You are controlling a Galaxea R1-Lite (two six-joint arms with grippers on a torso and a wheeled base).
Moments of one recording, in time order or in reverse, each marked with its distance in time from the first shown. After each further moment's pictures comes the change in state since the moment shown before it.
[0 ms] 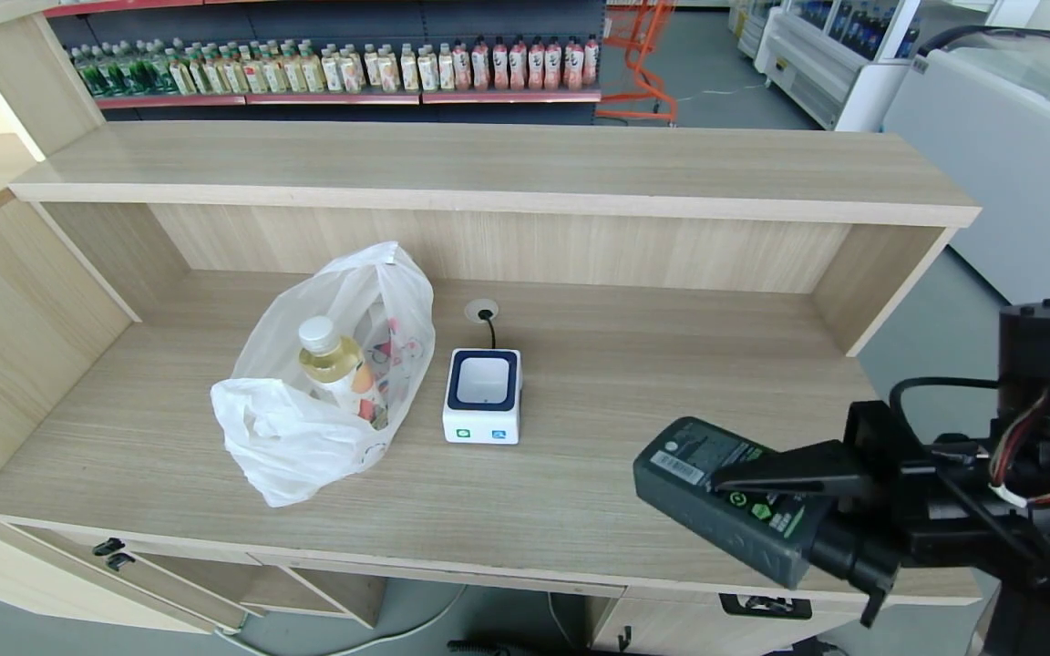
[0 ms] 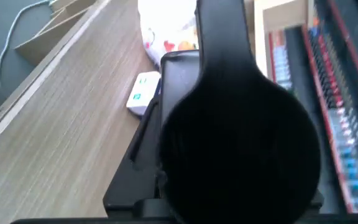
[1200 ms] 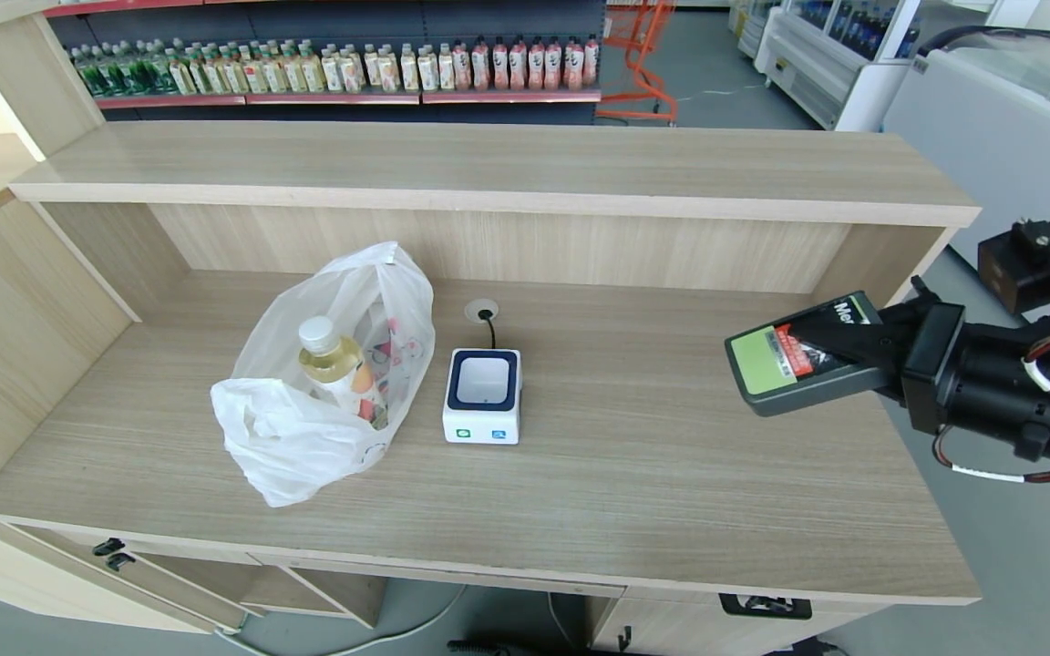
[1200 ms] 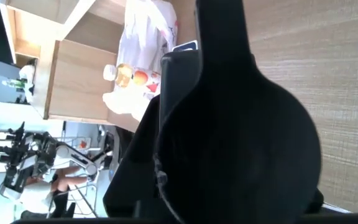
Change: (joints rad) left arm 0.000 0.000 0.000 0.000 0.000 0.000; right arm -0.129 -0.078 -0.056 -0.073 -0.575 2.579
